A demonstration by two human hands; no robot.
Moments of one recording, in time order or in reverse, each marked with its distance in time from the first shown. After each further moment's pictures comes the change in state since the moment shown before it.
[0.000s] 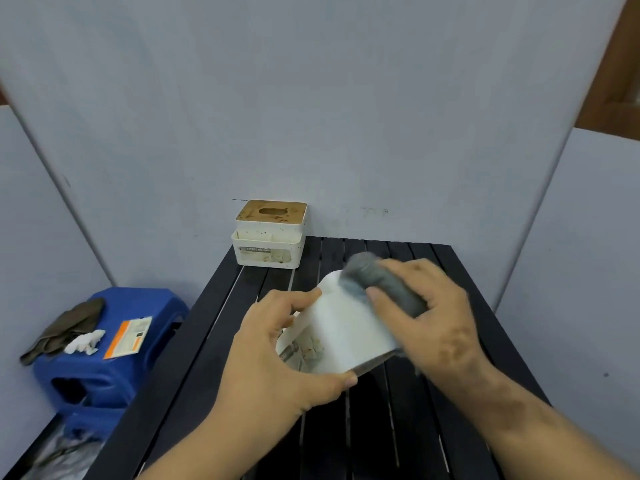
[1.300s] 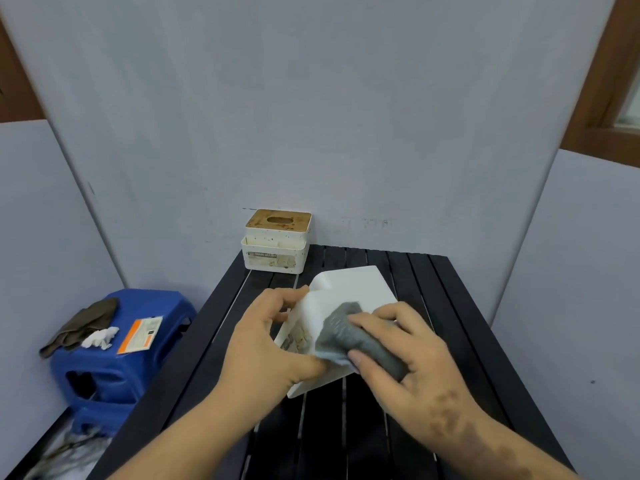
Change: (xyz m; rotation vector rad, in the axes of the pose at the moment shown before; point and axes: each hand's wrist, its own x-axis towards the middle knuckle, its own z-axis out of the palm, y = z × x) left_hand -0.004 -0.006 -0.007 -0.009 0.045 -0.017; right_hand -0.055 -0.012 -0.008 -0.062 -0.232 -0.225
